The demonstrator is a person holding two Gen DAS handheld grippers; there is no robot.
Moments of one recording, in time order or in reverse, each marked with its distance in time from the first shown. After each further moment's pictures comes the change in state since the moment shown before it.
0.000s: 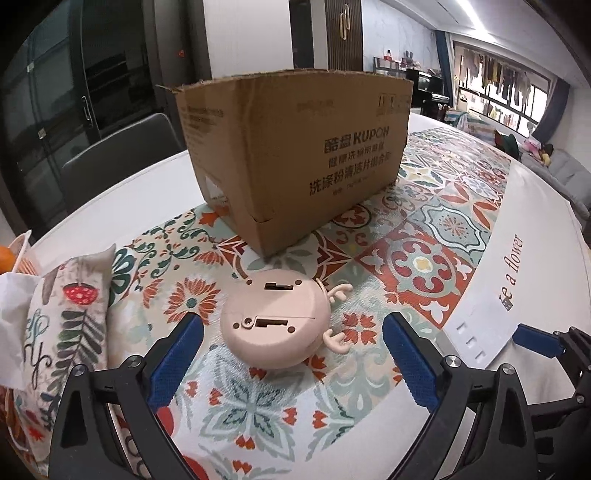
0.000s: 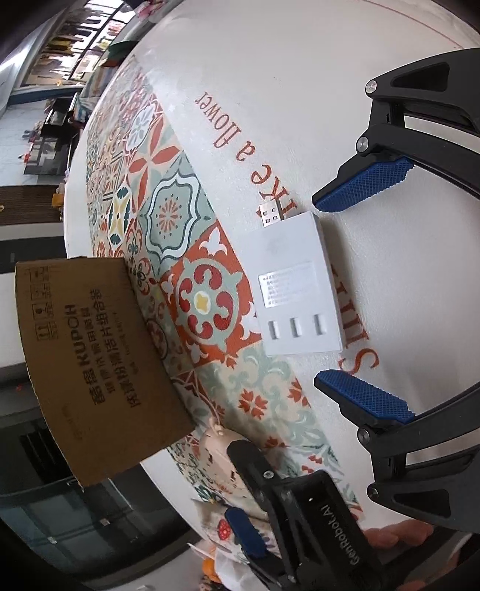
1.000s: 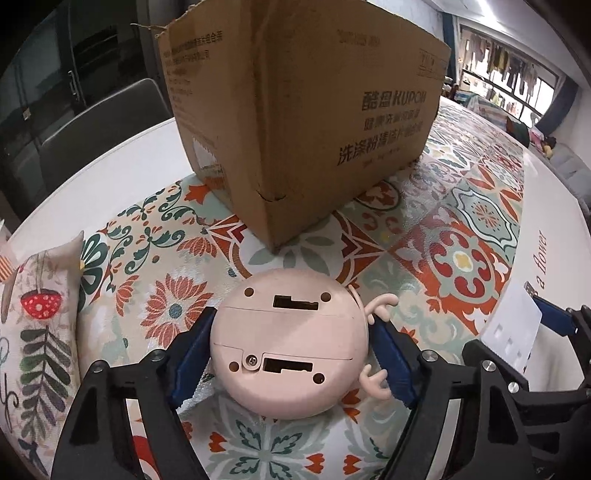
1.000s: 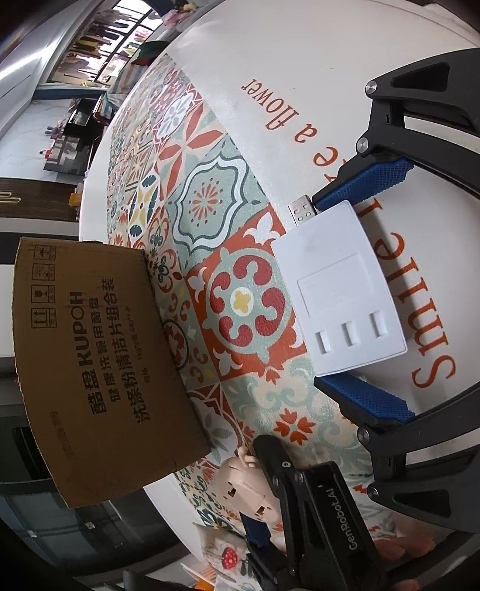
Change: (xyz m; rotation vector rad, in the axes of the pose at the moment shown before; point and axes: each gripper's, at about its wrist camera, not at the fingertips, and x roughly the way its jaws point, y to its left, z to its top) left arm 0.052 0.017 0.009 -0.024 0.120 -0.025; right arm 0.029 0.016 0.027 -0.078 -0.042 -0.081
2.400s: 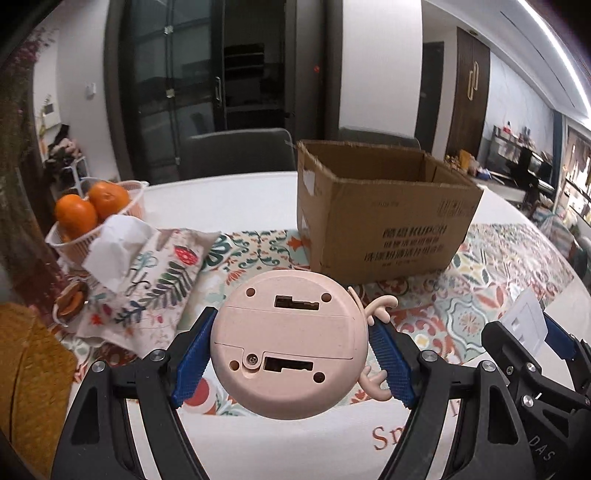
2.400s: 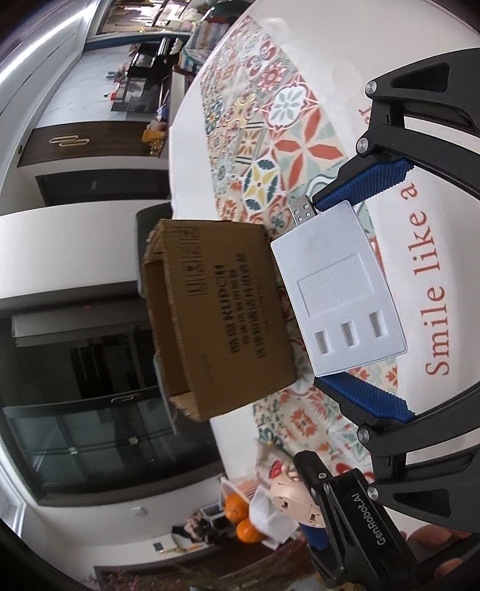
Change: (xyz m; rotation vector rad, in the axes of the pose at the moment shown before) left arm -0.143 -0.053 -0.010 -0.408 -0.234 0.352; right arm -0.083 -0.059 0.042 -0.142 -0.300 0.303
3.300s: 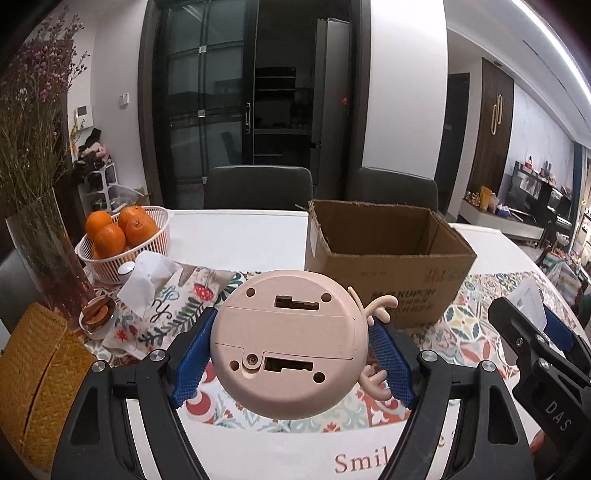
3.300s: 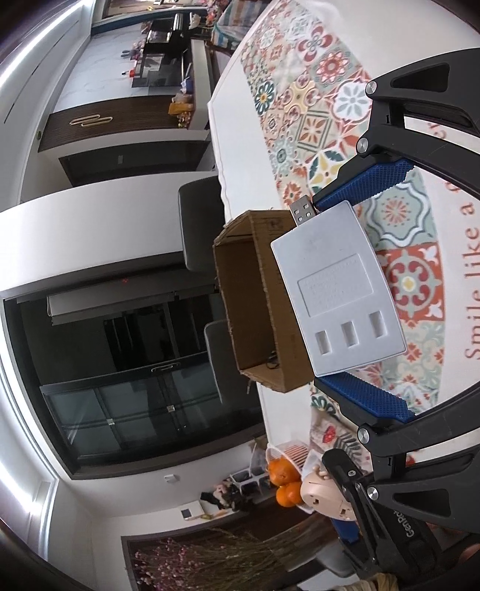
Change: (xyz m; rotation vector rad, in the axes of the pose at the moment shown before) left arm -0.037 -0.019 0.042 -0.090 -0.091 0.078; right arm -0.016 -0.026 0.066 -0.007 -0.126 0.143
